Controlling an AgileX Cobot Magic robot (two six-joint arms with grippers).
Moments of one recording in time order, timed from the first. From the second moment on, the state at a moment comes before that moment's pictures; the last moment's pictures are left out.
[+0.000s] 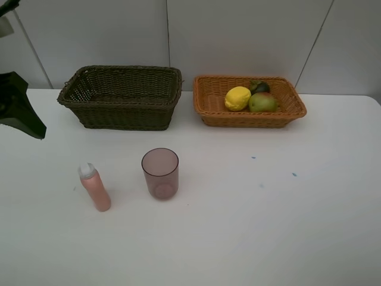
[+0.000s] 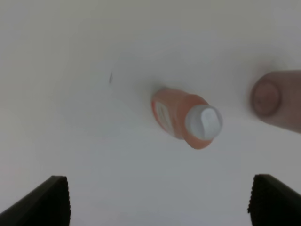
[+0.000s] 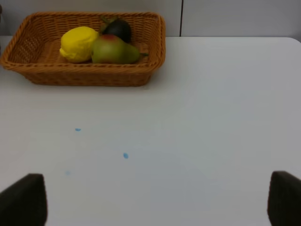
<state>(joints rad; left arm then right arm) -0.10 1.18 -0.84 -0.29 1.03 -0.21 0.11 0.00 -0.52 -0.11 1.04 0.04</state>
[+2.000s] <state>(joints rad) -0.40 1.71 -0.84 -0.25 0.74 -0.39 0.11 0.00 -0.52 -0.11 1.04 0.04</state>
